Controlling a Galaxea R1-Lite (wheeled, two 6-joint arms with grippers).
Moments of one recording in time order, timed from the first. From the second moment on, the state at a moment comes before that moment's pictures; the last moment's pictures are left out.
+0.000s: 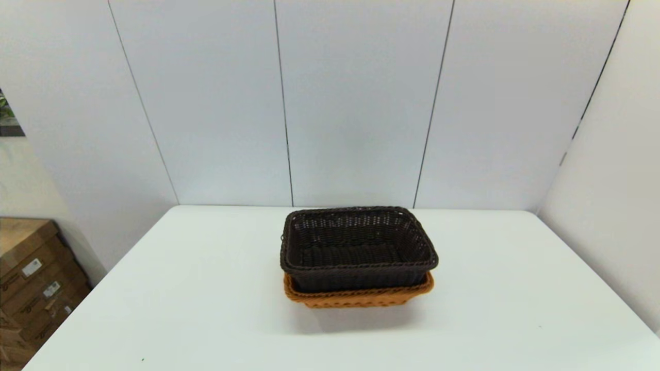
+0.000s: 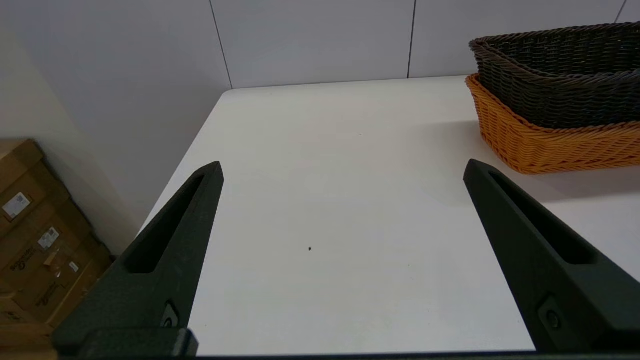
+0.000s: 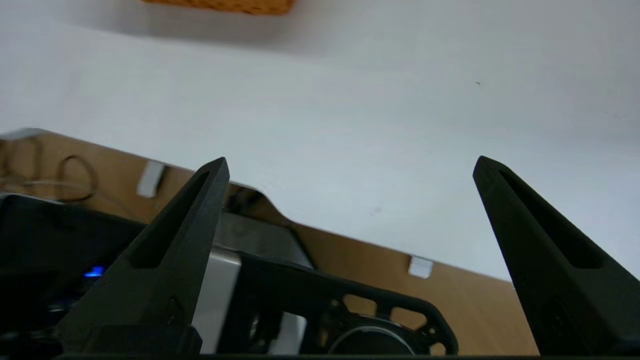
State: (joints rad) left arm 0.01 0.00 0.00 0.01 -0.03 0.04; right arm -0.03 0.58 -0.59 0.64 0.25 -0.09
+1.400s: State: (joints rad) left arm 0.01 0.00 0.00 0.01 -0.03 0.04; right arm 0.00 0.02 -0.13 0.32 0.04 -0.12
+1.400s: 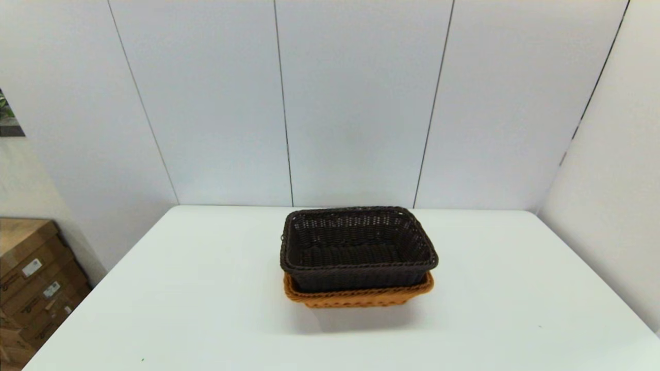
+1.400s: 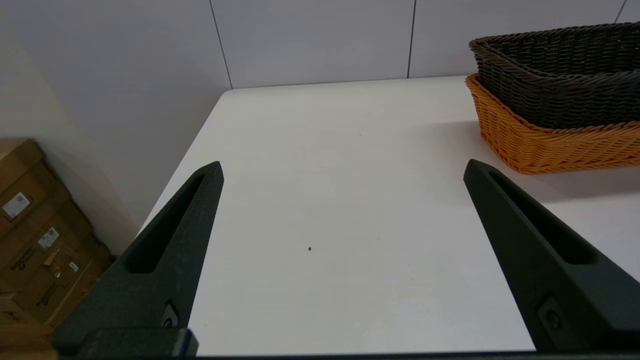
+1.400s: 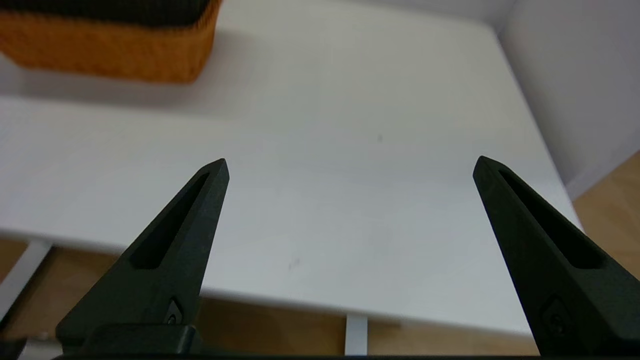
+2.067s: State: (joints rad) left arm 0.01 0.00 0.00 0.01 -0.03 0.04; right arm 0.00 0.00 0.00 0.00 0.04 -0.12
